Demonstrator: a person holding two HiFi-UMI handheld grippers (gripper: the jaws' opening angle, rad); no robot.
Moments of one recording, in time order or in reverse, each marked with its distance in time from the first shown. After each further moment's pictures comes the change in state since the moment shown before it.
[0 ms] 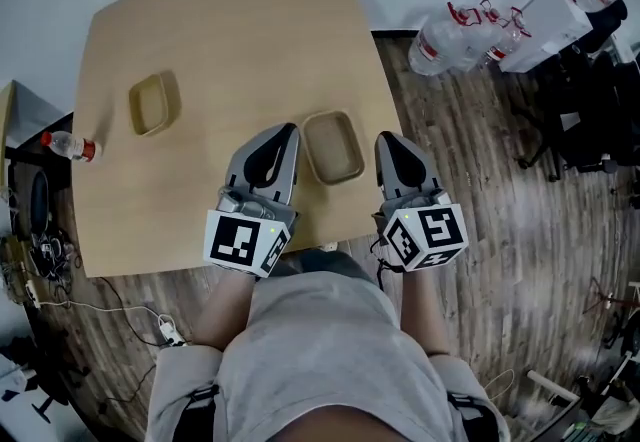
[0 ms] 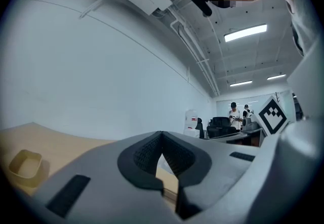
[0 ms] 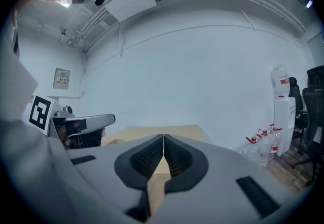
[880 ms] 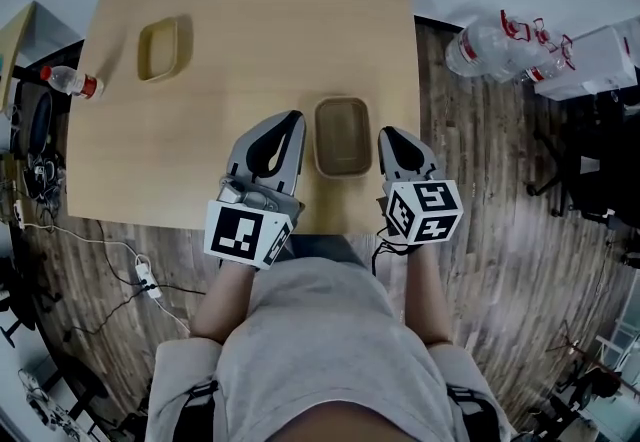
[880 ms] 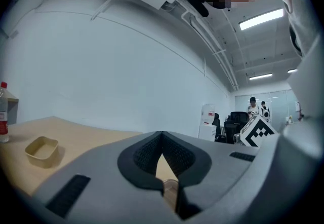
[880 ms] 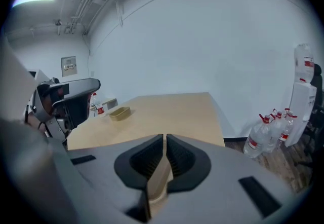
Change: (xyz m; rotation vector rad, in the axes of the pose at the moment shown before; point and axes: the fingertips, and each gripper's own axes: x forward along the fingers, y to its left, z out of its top) left arm 0.010 0.021 -0.037 -0.038 0.061 0.210; right arm 0.063 -0.034 -0.099 -0.030 0.370 0.166
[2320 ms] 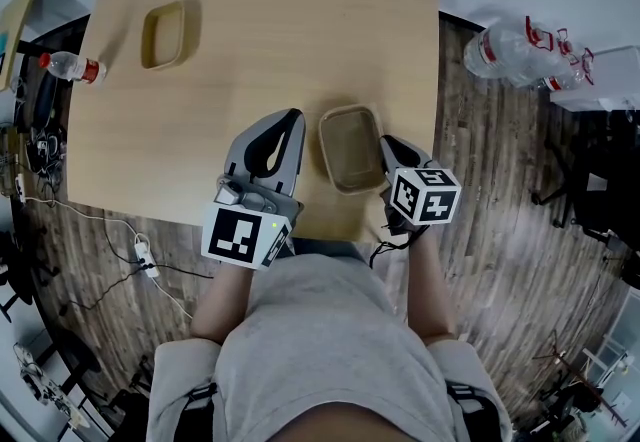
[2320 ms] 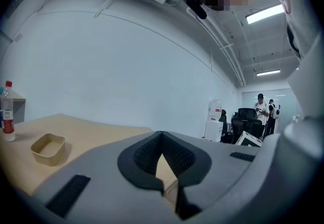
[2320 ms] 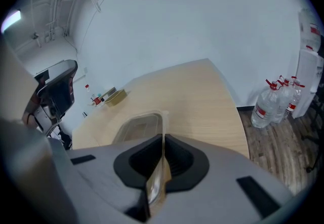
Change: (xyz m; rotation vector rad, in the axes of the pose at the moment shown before) left arm 0.011 0.031 -0.017 -0.009 0.048 0.069; right arm 0.062 -0.019 -0.075 0.163 0.264 0.079
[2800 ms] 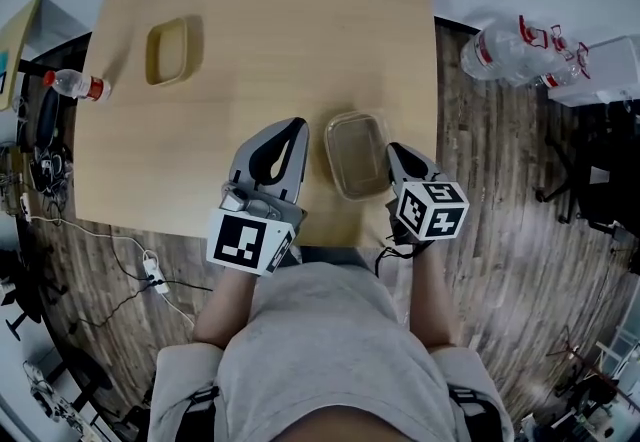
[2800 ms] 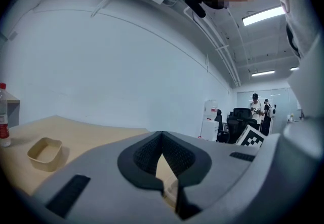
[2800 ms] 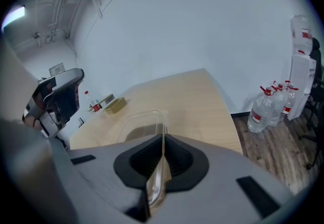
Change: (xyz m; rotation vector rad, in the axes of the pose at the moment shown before) left arm -0.005 0.005 0.007 0.018 -0.005 -0.054; right arm -0.022 0.016 0.016 0.010 -0.095 -0.045
